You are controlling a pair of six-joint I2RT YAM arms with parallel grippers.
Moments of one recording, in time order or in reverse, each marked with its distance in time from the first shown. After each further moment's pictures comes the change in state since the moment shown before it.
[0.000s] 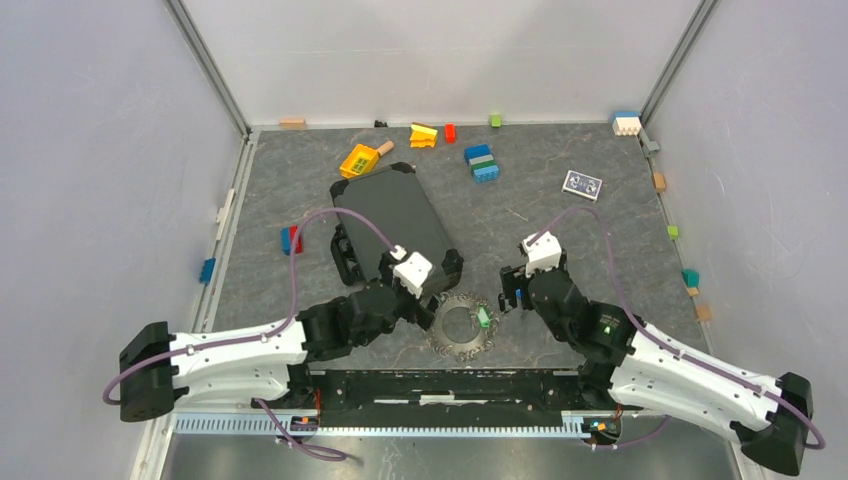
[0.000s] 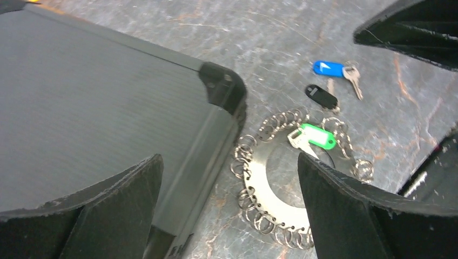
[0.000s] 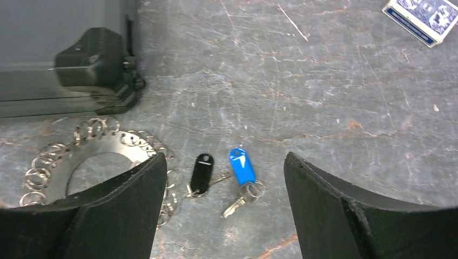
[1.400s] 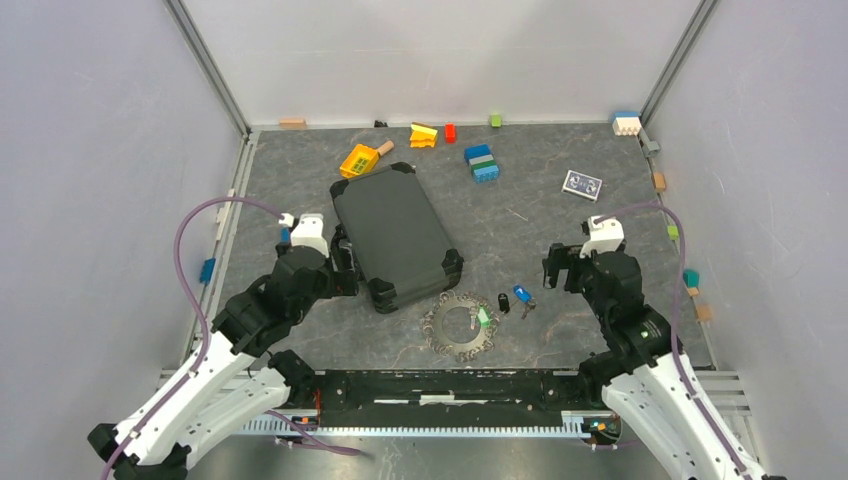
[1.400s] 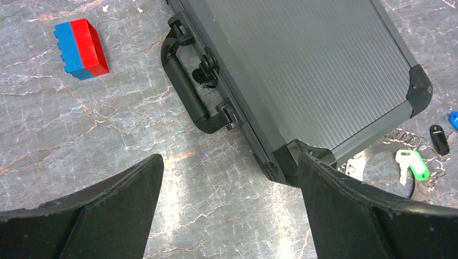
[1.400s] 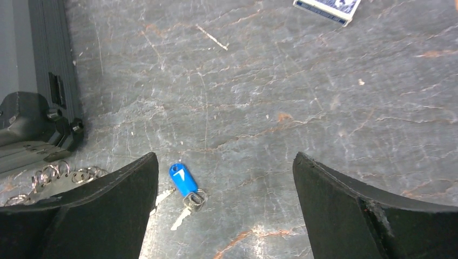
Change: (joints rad) left arm 0.528 -0.332 0.258 -0.895 0.011 -0.340; right arm -0.639 -0.186 0.029 -0.103 -0.423 -0.130
